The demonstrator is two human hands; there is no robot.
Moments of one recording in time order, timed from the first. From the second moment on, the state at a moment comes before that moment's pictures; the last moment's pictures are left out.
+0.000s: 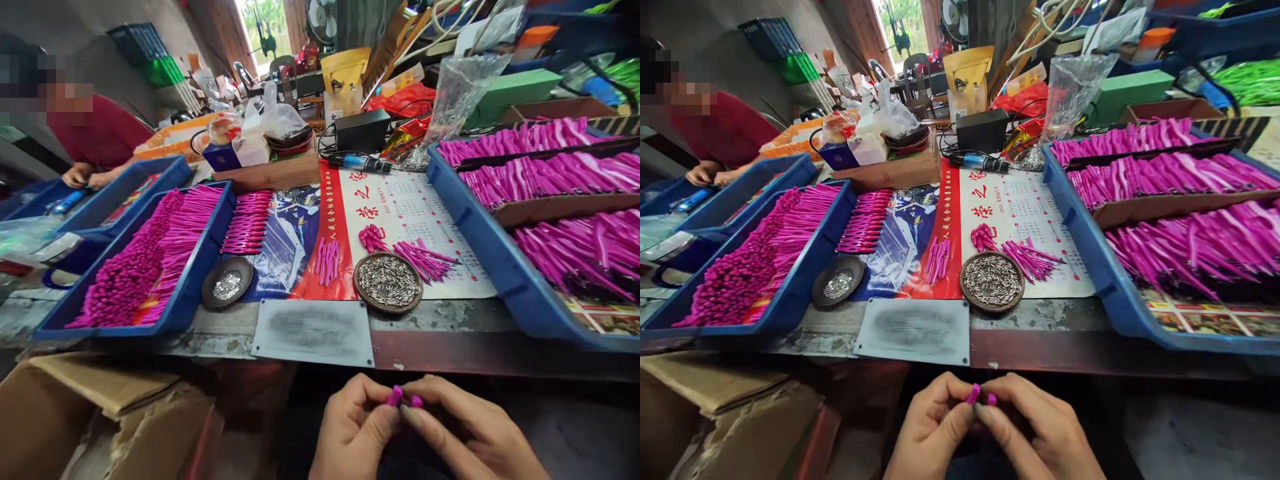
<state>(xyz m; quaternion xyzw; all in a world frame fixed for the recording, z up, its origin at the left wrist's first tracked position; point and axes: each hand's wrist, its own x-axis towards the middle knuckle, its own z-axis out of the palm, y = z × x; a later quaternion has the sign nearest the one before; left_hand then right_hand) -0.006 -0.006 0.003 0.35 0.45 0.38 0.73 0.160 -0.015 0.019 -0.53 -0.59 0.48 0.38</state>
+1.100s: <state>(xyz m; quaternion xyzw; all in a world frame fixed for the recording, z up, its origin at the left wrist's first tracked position) -0.002 -0.013 0.013 0.38 0.45 0.35 0.73 0.159 -0.015 0.024 -0.56 -0.61 0.43 0.37</state>
